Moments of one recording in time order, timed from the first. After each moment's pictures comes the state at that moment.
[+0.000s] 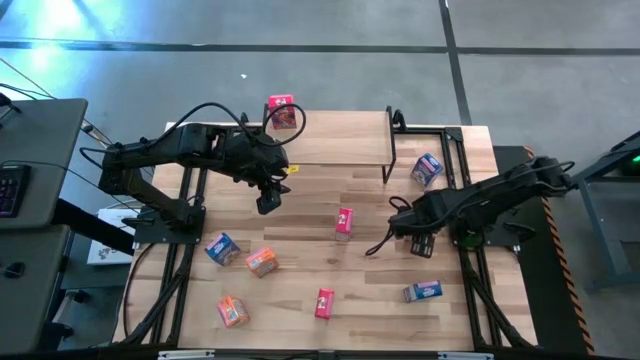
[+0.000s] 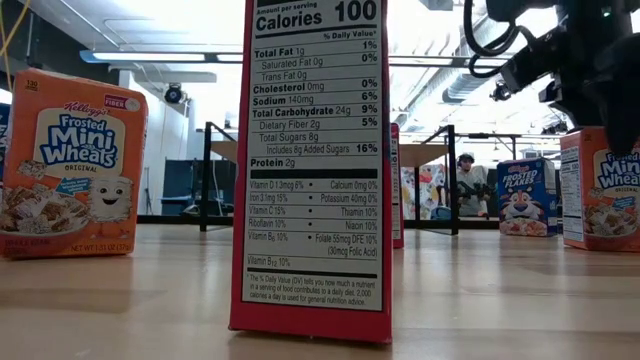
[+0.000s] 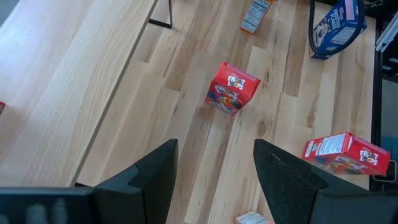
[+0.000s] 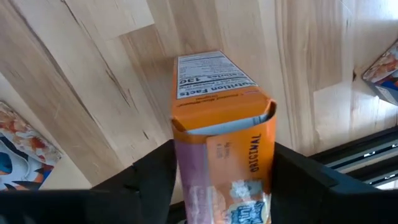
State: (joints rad) left arm 0.01 1.46 1.78 -1.22 -0.12 -0.26; right arm 0.25 1.35 0.97 -1.32 0.05 0.56
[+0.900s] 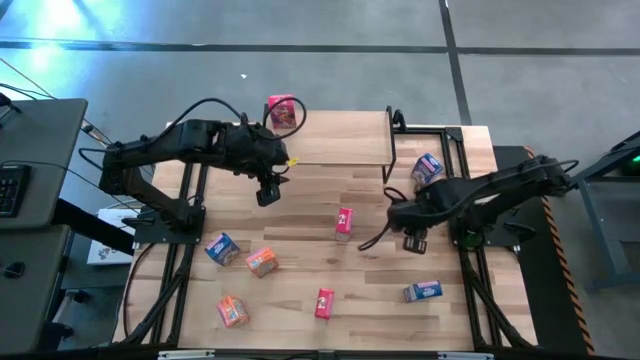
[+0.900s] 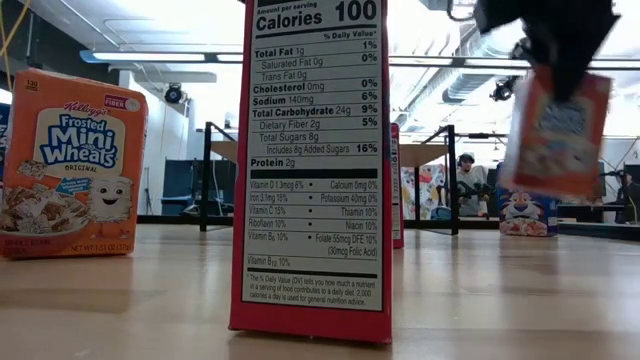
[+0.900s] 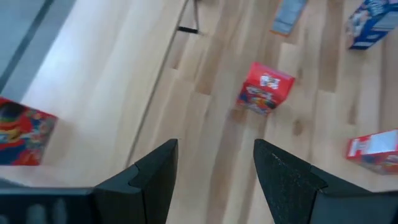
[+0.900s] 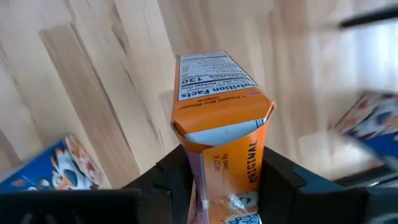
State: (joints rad) left arm 0.06 1.46 1.78 -1.23 -0.19 -0.13; right arm 0.24 1.35 1.21 -1.36 0.12 0.49
